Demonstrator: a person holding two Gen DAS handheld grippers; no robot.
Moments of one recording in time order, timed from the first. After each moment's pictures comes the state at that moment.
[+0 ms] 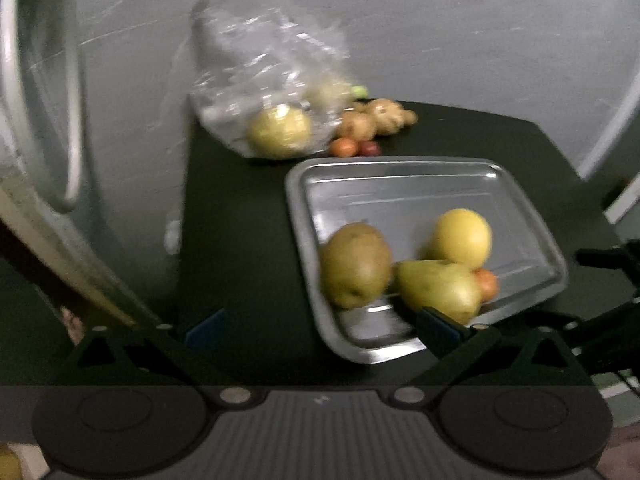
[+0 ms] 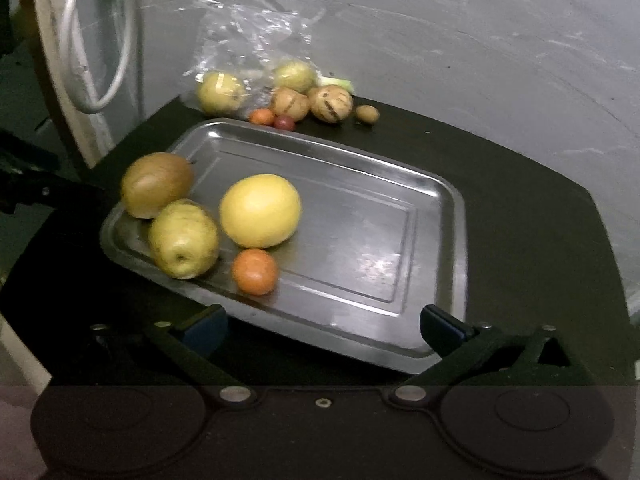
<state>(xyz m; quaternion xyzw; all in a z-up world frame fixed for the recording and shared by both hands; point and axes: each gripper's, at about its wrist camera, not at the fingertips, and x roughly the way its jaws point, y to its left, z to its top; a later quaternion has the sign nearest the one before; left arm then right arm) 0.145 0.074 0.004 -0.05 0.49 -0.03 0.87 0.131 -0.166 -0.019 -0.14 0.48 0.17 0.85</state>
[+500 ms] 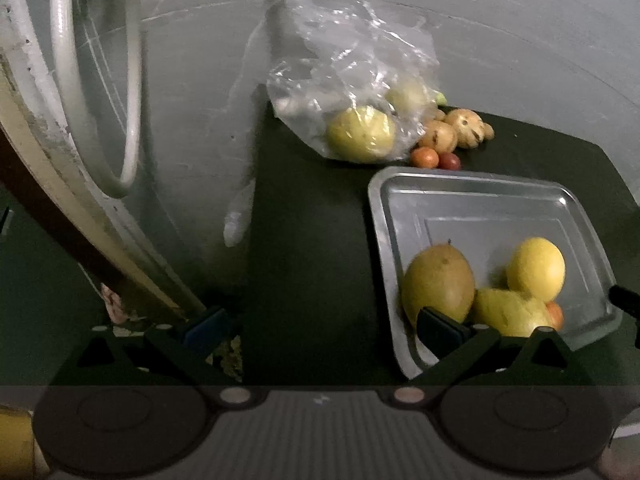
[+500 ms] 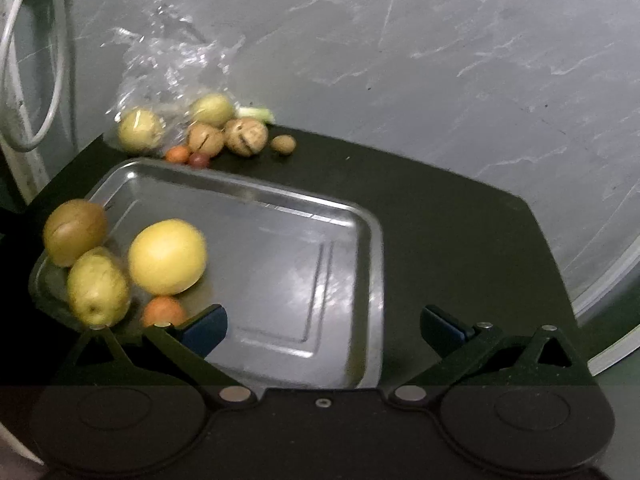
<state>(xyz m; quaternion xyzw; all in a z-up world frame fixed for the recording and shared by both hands) 0.166 0.101 -0.003 -0.06 0.50 0.06 0.86 0.158 -0.195 -0.011 -0.15 0.43 0.09 0.89</state>
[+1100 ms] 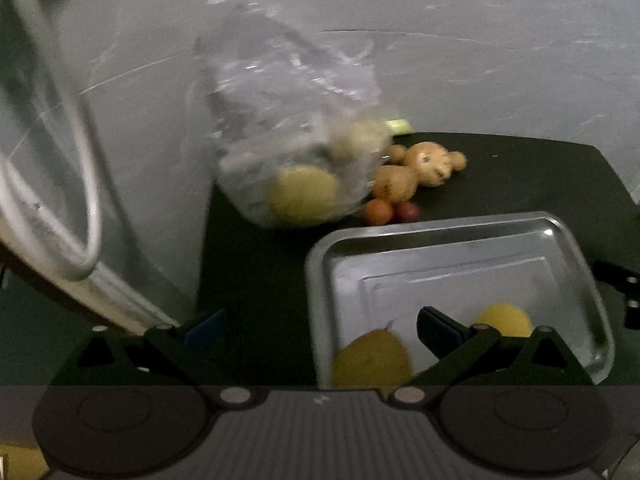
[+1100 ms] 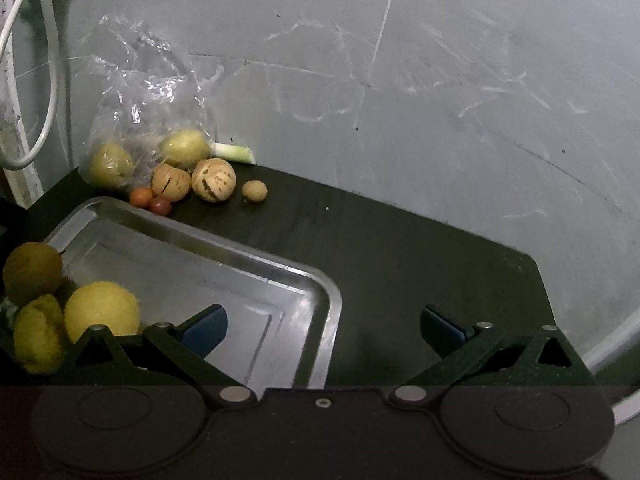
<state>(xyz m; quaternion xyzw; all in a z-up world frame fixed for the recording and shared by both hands) 0.229 0.042 0.014 -0.02 0.49 0.04 0.87 0.229 -0.219 -0.016 -0.17 0.40 0.15 0.89</state>
